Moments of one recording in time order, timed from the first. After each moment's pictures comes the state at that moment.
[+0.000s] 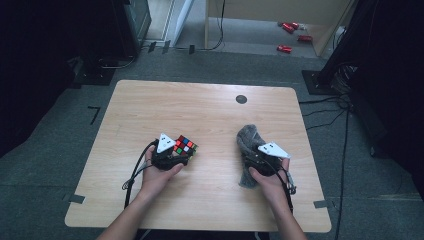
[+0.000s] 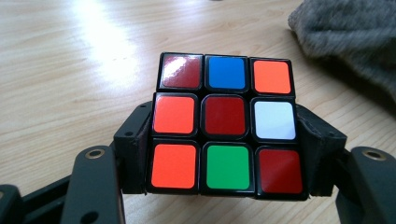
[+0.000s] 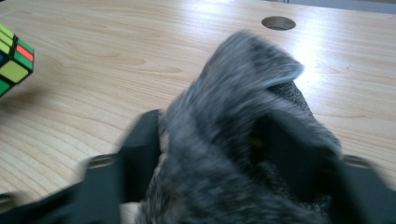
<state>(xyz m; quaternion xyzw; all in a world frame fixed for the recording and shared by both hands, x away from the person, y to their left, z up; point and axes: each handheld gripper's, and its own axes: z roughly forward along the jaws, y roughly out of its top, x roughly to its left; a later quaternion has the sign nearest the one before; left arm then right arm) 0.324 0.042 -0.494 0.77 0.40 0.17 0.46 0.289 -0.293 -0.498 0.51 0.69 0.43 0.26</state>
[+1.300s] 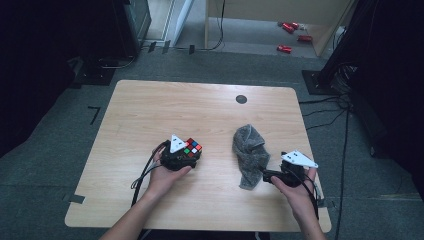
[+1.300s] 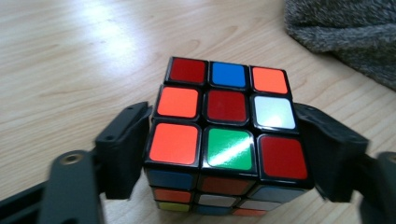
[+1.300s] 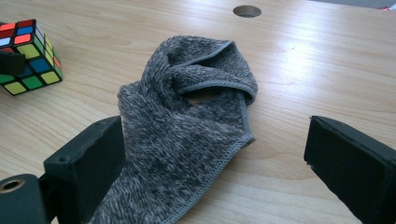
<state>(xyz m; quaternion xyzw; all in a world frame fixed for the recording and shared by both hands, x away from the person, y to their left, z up) 0.328 0.018 -0.505 0.80 0.40 0.18 0.42 0.245 -0.345 -0.471 0.52 0.71 0.41 0.26</state>
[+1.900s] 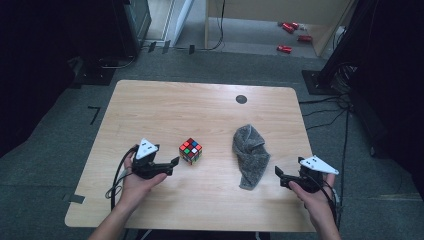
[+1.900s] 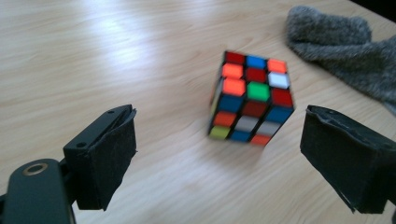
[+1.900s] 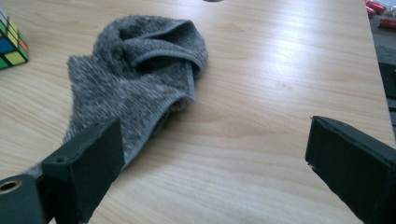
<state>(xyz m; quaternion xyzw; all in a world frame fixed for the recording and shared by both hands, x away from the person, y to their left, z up) 0.289 0.097 -0.468 0.77 0.43 0.17 0.44 0.228 -0.394 -0.476 0.53 0.70 0.40 0.26</state>
